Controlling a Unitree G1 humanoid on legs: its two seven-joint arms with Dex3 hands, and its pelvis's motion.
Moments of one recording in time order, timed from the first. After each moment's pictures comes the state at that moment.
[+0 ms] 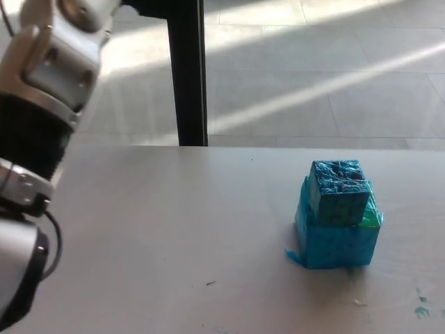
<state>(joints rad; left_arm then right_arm) -1.34 0.43 -0.40 0.60 0.22 0.27 -0.19 0.19 -0.66 -0.14 0.53 -0.03 0.17 0.37</state>
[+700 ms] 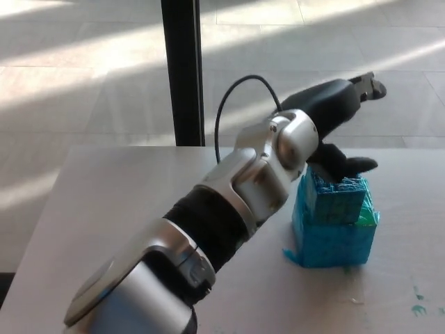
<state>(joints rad) -1.21 -0.04 -0.58 0.79 0.35 0.26 -0.15 0.14 -0.68 -0.13 0.60 -0.03 0.16 0.38</state>
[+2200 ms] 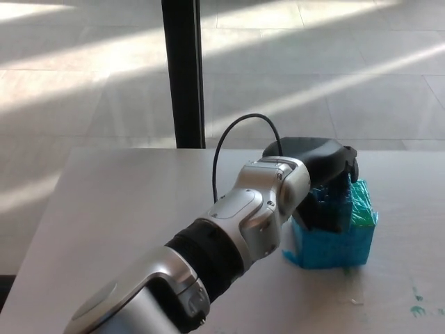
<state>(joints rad) -1.12 -0.04 -0.70 0.82 0.58 0.25 -0.20 0.12 -0.69 -0.13 0.56 -0.05 0.17 0.38</state>
